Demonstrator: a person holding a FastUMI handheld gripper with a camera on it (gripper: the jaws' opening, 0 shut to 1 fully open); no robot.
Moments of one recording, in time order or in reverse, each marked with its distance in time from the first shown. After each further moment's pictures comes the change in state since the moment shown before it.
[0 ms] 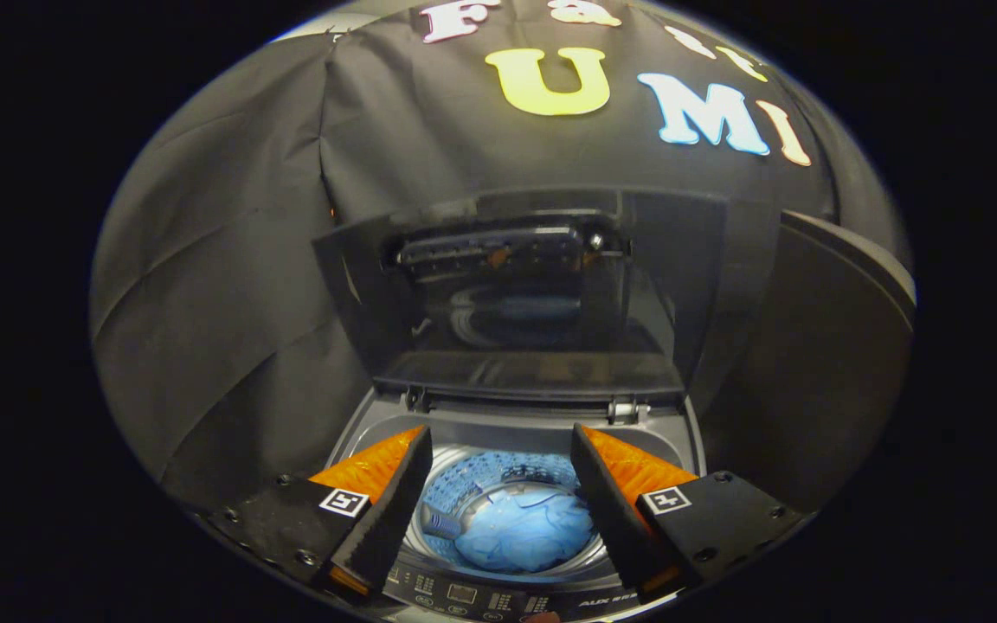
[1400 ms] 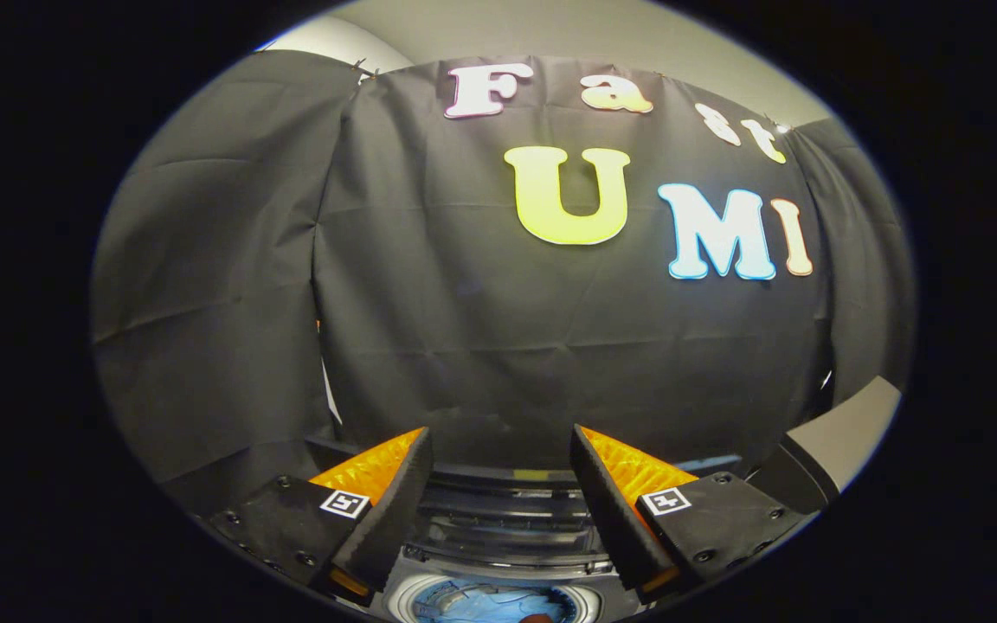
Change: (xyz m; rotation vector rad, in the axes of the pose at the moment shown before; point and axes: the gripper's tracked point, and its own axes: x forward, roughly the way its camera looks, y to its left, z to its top) arm 0.040 0.025 0.190 -0.109 -0.310 -0.081
